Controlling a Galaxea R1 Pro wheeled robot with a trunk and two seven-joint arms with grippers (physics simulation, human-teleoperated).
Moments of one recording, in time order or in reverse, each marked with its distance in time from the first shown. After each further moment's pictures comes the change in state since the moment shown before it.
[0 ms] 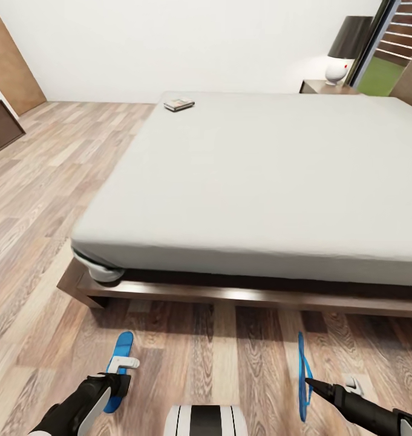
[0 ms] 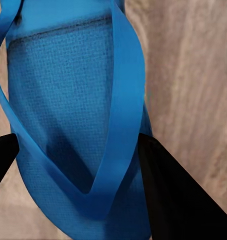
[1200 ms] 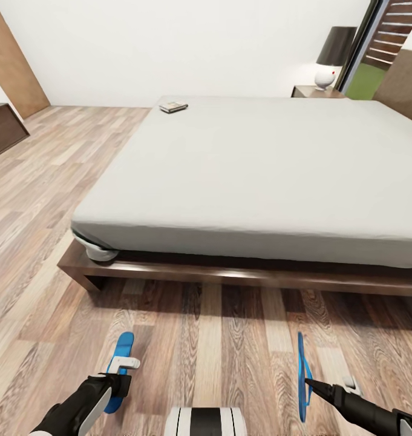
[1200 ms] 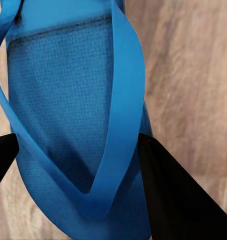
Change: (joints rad) left arm 0.000 -0.003 -0.003 0.000 0.000 0.003 0.002; right arm -0.001 0.002 0.001 0.003 0.003 0.000 0.000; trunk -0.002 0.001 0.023
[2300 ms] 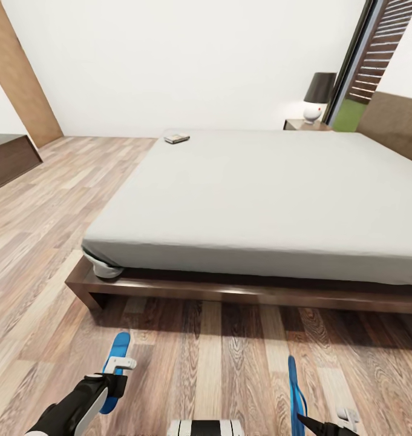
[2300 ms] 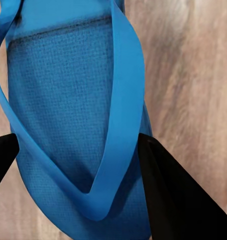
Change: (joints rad) left arm 0.000 0.017 0.002 0.001 -0.005 0.003 0.004; right arm 0.002 0.057 0.029 0.251 0.092 -0.456 -0.005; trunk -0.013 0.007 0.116
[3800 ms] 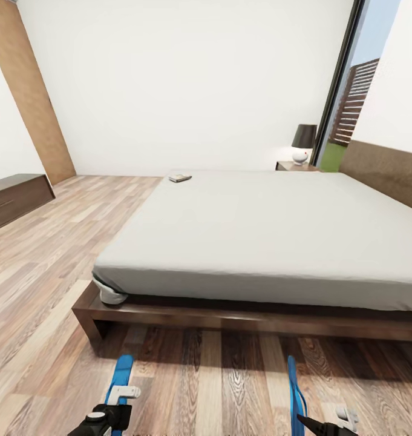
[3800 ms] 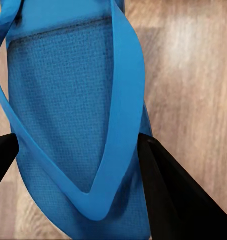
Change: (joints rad) left arm 0.014 -0.085 0.000 0.293 0.008 -0.304 -0.001; right arm 0.000 0.001 0.001 0.000 0.000 0.001 0.003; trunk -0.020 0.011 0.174
